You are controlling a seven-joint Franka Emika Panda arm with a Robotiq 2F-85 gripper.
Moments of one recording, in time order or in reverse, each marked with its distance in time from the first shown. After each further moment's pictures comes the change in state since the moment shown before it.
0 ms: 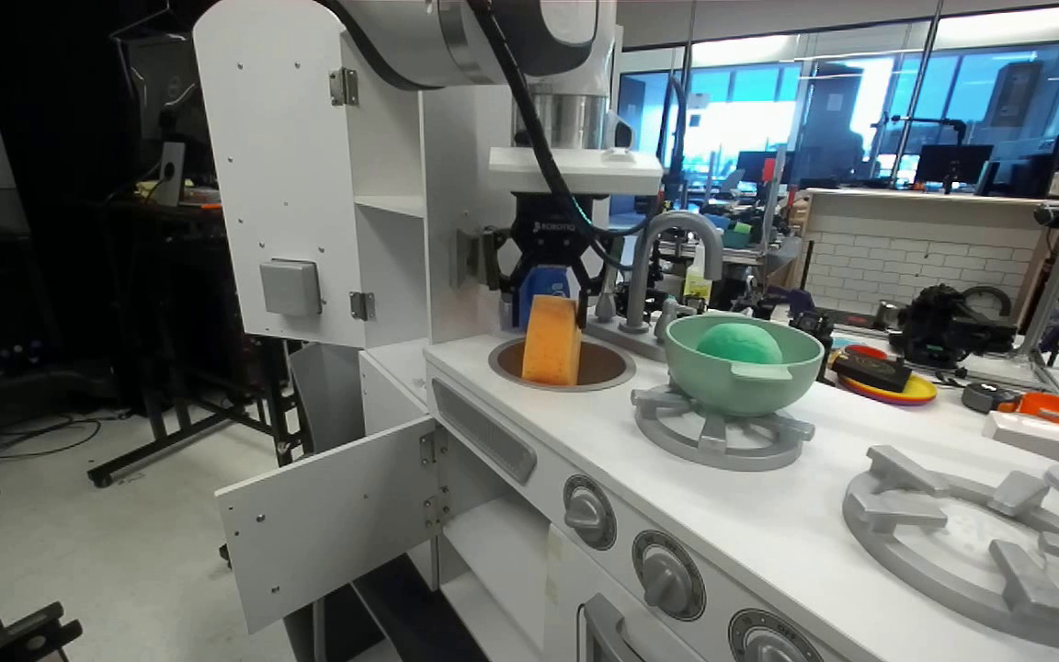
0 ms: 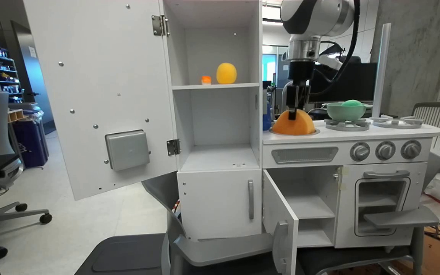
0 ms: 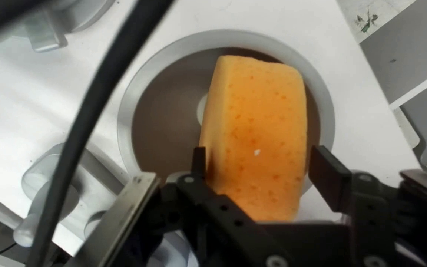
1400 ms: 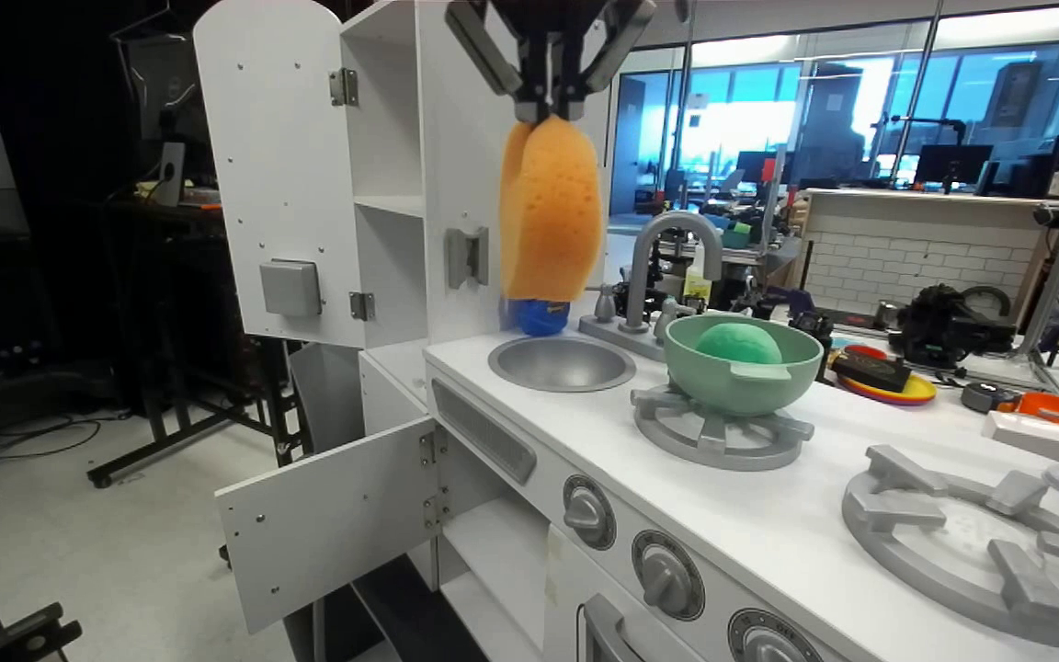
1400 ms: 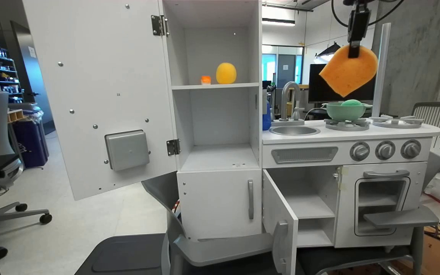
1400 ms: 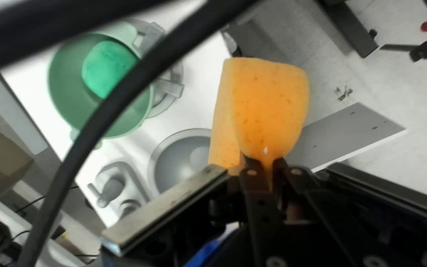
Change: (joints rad) arm -0.094 -0.554 -0.022 -0.420 -0.016 -0.132 -0.314
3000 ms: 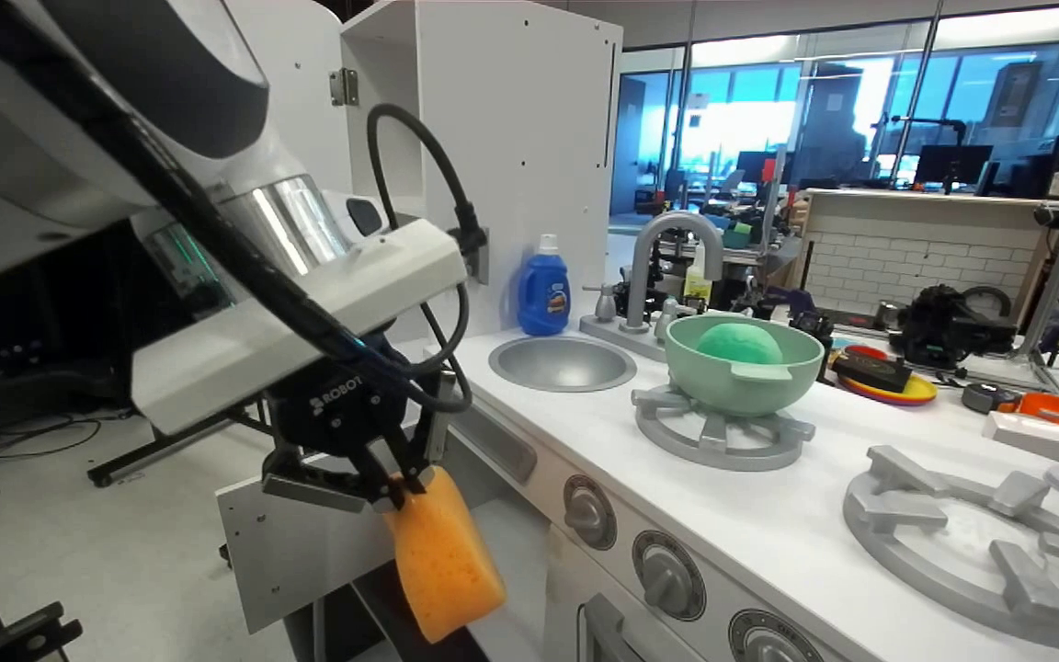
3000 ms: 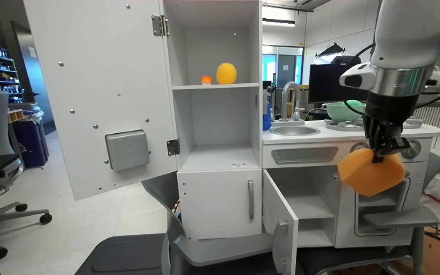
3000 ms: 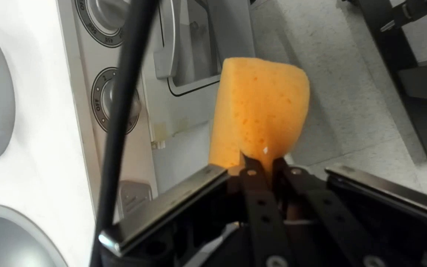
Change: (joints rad) arm 0.102 -0.025 -0.098 -0.780 -0.981 0.879 0.673
